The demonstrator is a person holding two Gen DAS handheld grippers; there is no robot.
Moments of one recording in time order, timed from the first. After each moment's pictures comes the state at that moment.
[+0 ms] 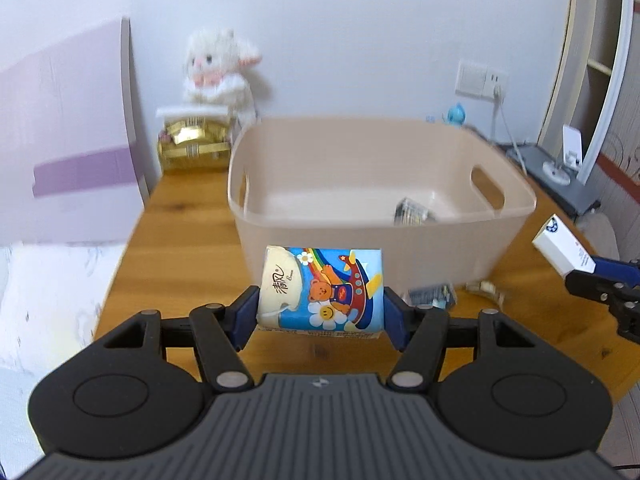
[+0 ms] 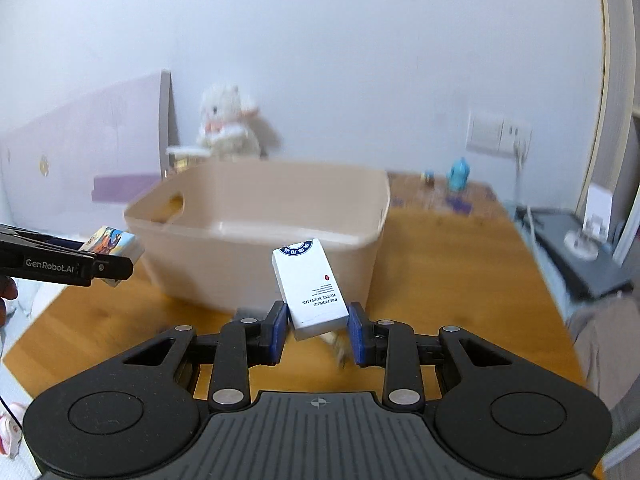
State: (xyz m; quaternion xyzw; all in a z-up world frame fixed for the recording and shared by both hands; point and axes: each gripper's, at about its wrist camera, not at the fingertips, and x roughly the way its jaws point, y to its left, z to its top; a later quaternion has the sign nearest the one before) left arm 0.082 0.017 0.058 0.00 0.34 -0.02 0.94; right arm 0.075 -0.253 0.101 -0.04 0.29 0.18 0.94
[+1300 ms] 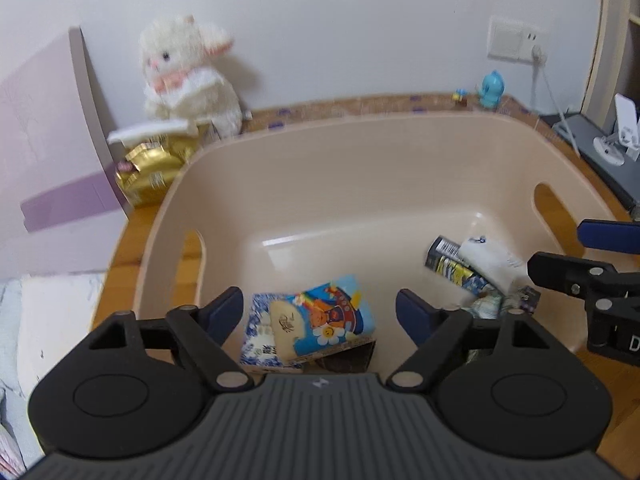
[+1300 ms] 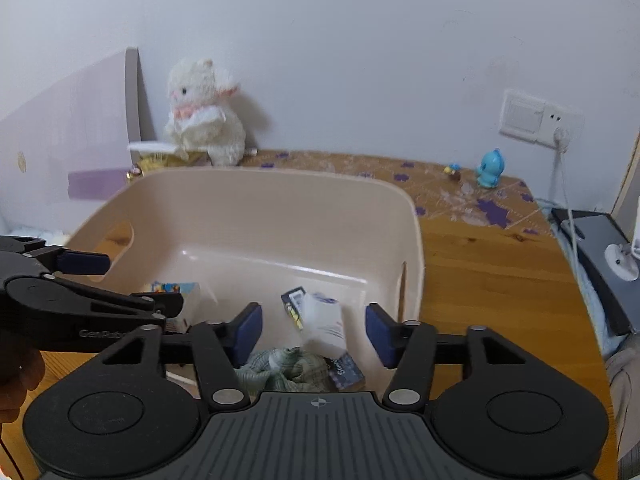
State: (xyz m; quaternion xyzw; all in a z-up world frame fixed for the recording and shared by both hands) left arm 0.216 -0.024 0.040 0.06 0.39 0.02 0.92; right arm 0.214 -0.212 0.091 -0.04 0.35 0.18 0.92
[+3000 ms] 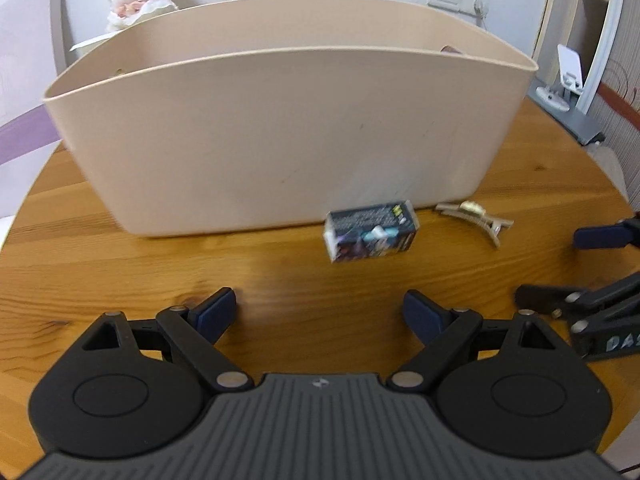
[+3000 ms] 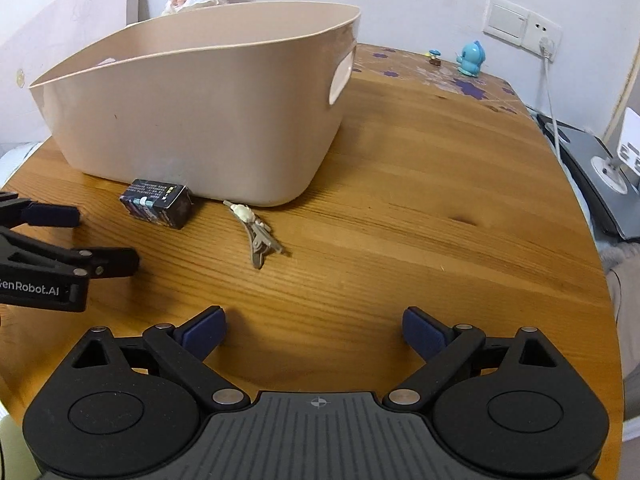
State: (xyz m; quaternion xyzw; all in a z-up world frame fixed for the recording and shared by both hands) left arm 0.128 -0.067 -0.043 0.01 0.42 -0.04 0.91; right arm 0.148 -0.278 -0.005 -0.09 0.44 0.18 0.88
